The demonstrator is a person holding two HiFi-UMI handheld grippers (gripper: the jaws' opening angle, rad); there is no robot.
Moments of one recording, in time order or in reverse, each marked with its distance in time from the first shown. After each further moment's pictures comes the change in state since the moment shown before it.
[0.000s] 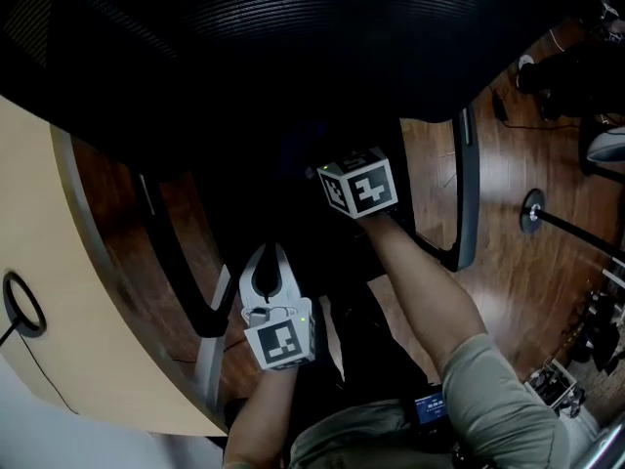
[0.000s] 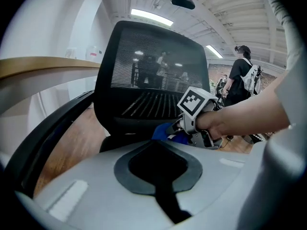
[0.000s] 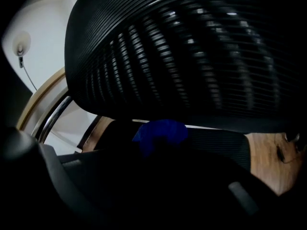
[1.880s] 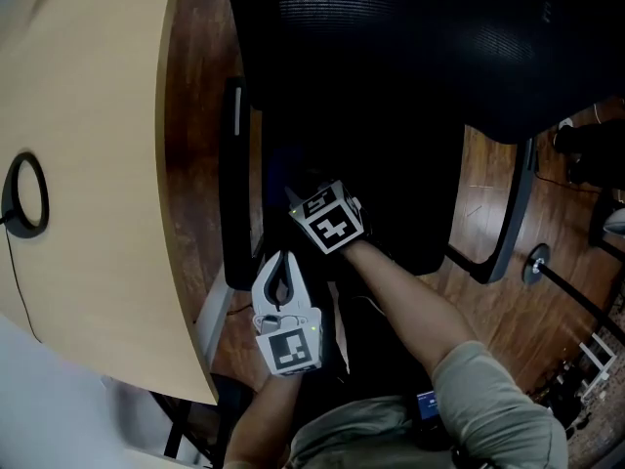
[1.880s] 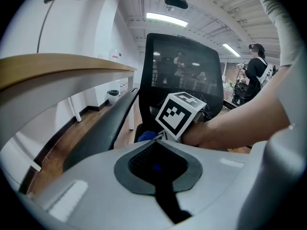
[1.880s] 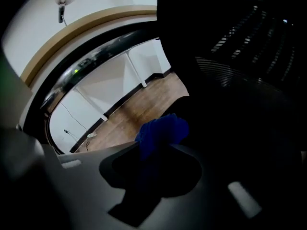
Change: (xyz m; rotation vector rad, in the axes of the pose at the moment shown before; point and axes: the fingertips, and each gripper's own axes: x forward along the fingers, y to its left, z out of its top) left arm -0.098 0.070 -0.054 -0.094 -0.005 0.204; right arm 0.057 0.215 -0.087 -0.383 0.172 0.251
